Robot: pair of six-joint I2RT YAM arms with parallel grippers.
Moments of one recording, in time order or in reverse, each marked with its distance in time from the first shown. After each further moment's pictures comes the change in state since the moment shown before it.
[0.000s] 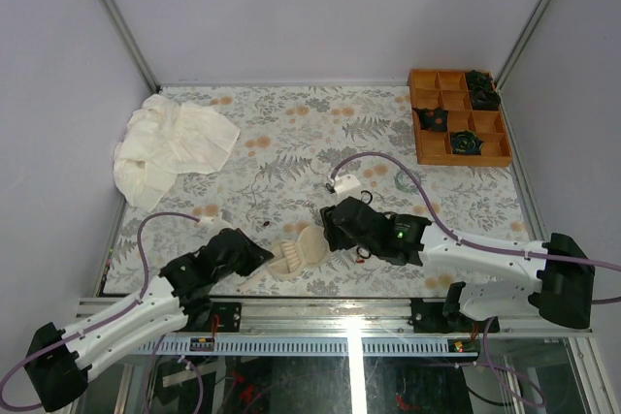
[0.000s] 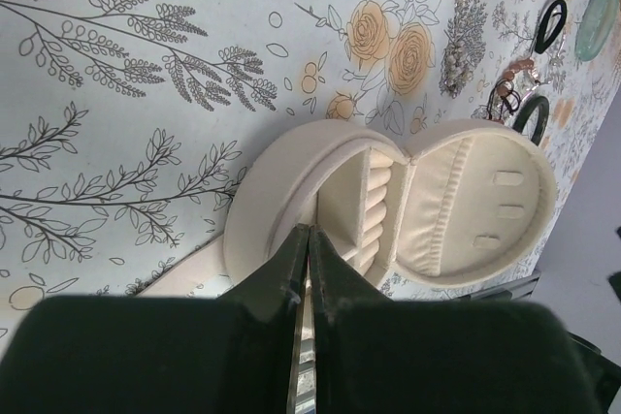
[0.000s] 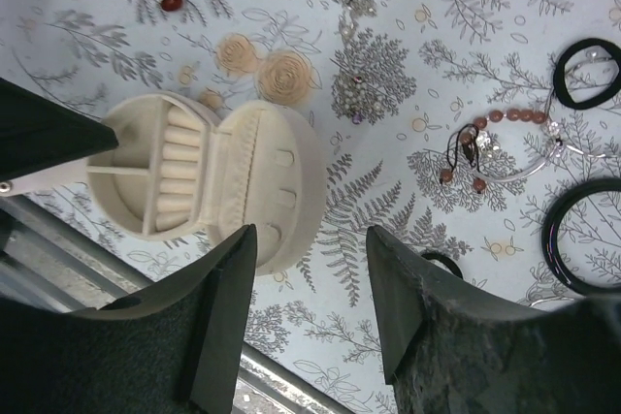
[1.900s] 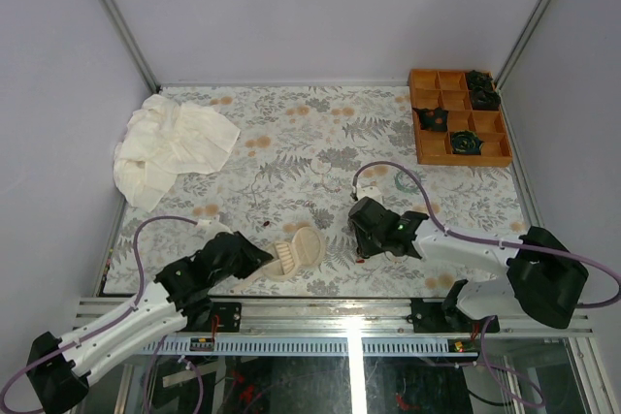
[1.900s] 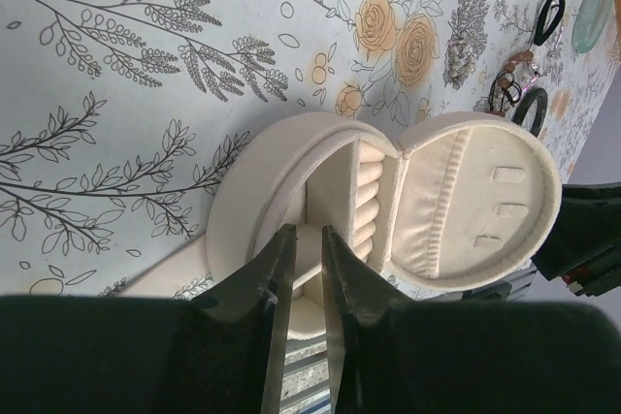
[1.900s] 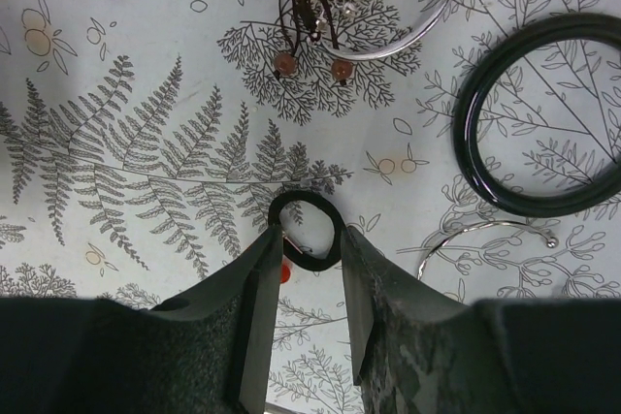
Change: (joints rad) left arm 0.000 -0.094 -0.021 -0.059 0.008 0.010; right arm -0.212 0.055 -0.181 -0.054 -0.145 0.010
